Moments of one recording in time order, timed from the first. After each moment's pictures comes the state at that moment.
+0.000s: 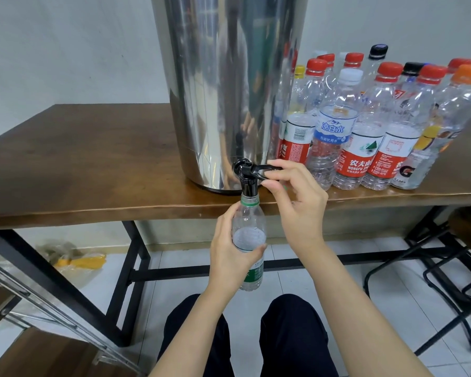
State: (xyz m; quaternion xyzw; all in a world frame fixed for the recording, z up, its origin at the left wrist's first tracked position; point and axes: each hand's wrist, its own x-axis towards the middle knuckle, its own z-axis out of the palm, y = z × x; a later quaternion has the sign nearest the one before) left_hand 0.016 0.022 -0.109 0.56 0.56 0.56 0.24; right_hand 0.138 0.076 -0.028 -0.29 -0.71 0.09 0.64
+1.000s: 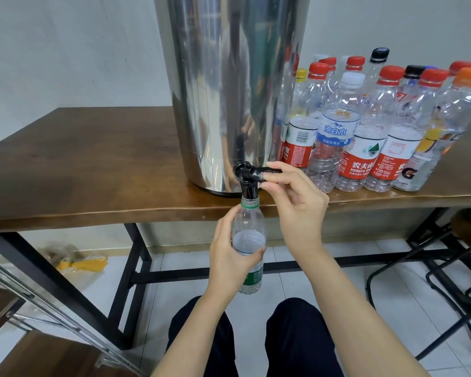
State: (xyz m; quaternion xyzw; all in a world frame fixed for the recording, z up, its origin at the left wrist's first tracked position) left_hand 0.009 0.020 -0.108 0.56 0.54 0.57 0.24; right_hand 0.128 0.072 -0.029 -0.27 -0.67 0.16 0.67
